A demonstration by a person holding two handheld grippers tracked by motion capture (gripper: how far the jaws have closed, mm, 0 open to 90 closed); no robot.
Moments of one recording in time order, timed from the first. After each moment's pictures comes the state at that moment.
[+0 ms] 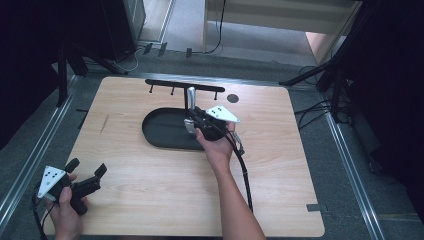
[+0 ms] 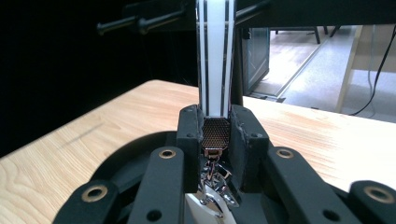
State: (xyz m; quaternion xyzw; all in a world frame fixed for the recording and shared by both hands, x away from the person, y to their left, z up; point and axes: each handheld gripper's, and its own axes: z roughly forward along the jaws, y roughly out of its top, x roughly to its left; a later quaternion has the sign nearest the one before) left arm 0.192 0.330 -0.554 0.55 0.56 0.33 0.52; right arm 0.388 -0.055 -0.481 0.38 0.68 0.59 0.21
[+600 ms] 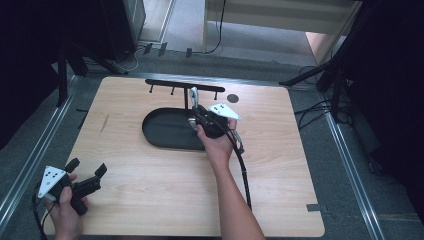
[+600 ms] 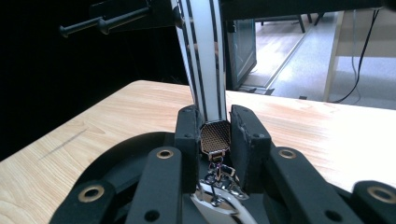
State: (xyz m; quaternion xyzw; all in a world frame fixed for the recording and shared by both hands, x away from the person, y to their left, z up) left arm 0.192 0.330 -0.554 0.55 0.56 0.33 0.52; right arm 0.397 -0.056 -0.483 0.41 0.67 0.58 0.21
